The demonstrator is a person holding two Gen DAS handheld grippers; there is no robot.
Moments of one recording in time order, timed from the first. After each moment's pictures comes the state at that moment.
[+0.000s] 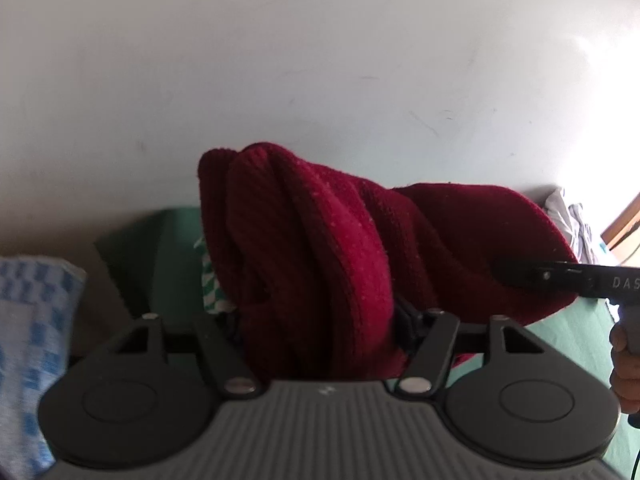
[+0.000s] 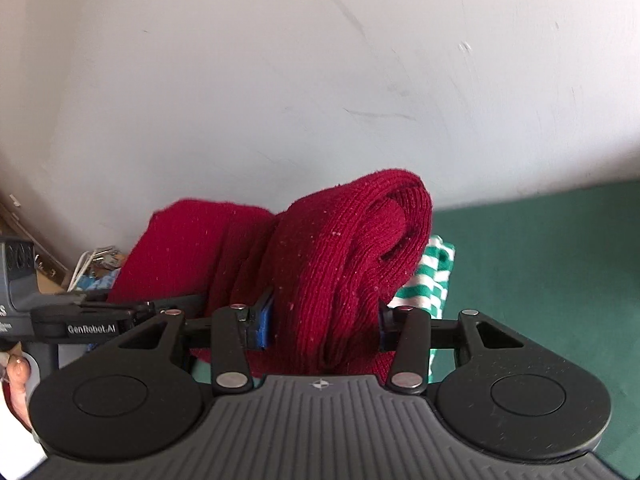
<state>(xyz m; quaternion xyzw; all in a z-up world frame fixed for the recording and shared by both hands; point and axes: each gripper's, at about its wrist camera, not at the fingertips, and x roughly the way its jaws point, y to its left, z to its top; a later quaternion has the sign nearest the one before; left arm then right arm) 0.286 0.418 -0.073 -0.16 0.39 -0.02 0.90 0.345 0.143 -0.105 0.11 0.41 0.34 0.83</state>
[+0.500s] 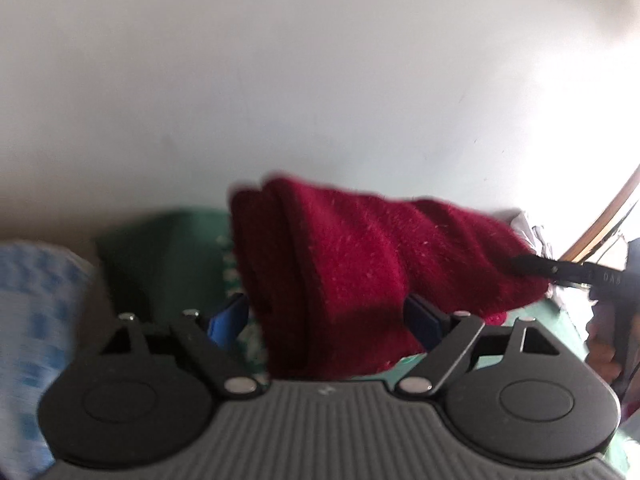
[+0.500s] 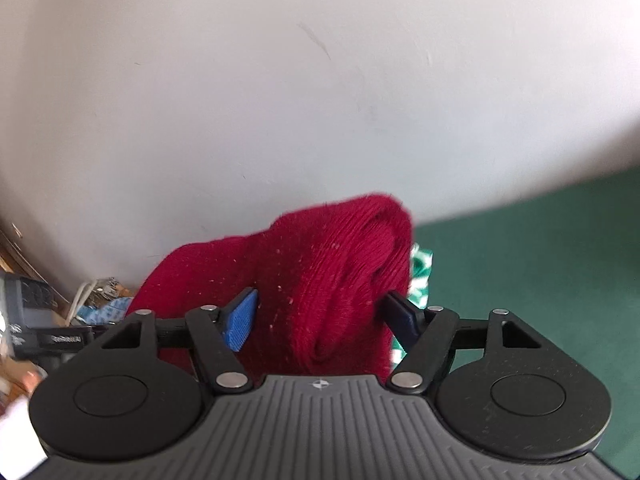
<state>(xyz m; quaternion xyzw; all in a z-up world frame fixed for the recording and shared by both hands) 0.218 0.450 -0.050 -0.16 0.33 -0.05 0.93 0.314 0.117 -0.089 0.12 0.35 0.32 0.87</state>
